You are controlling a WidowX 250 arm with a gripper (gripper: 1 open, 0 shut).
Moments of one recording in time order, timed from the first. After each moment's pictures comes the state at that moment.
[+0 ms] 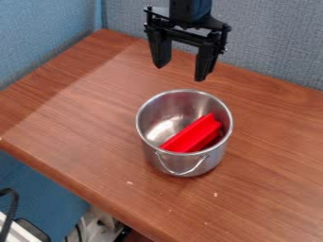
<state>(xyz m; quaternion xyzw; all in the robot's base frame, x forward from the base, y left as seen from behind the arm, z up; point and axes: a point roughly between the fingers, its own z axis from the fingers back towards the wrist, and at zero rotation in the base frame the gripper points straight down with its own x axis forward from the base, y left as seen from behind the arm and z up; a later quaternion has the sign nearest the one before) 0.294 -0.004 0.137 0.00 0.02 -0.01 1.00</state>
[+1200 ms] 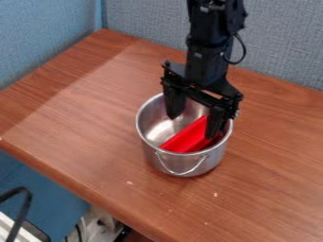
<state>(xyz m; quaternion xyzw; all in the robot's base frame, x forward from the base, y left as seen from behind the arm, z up) 0.269 -0.035 0.084 0.01 0.03 -0.07 1.00</state>
